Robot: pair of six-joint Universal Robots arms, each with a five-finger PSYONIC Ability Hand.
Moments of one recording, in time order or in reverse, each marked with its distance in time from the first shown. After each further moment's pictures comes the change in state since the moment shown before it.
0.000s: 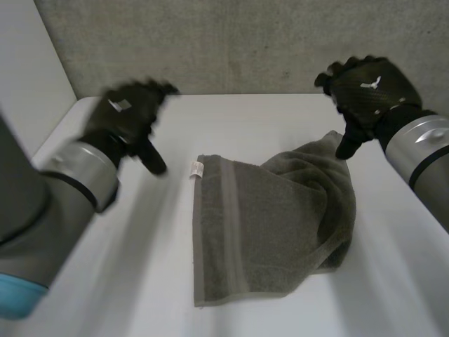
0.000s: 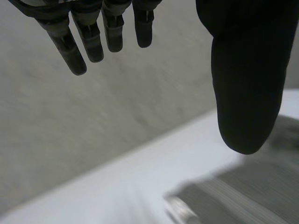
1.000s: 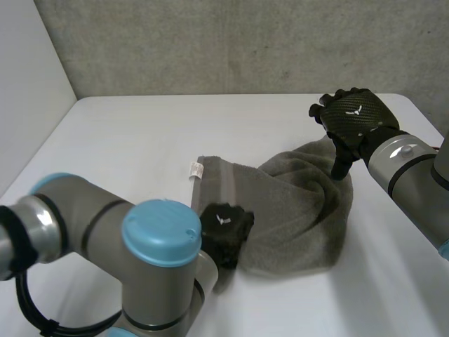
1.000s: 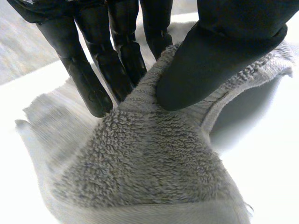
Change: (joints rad) left arm -0.298 -0.434 0.008 0.106 -0.053 -0.003; right arm -0.008 0.131 -0.020 0.011 0.003 -0.047; left_hand 0.924 0.961 0.959 0.960 0.949; right_hand 0.000 0.000 0.000 0.000 0.000
